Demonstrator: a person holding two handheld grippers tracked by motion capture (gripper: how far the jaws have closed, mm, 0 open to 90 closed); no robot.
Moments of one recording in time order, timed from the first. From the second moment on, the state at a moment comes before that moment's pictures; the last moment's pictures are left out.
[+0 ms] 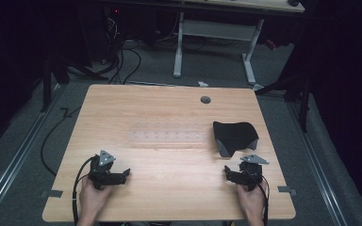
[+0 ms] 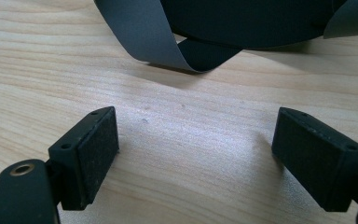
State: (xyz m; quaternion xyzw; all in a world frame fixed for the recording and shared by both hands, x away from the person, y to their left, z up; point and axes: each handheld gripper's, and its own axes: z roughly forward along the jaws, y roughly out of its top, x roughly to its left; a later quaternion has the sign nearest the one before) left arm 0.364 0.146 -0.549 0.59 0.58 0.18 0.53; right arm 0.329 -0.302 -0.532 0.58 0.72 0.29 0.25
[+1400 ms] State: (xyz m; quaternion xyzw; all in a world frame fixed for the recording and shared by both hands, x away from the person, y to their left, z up) left arm 0.364 0.146 -0.549 0.59 0.58 0.18 0.53; right arm 0.303 -0.326 -0.522 0.59 0.68 0.33 0.27
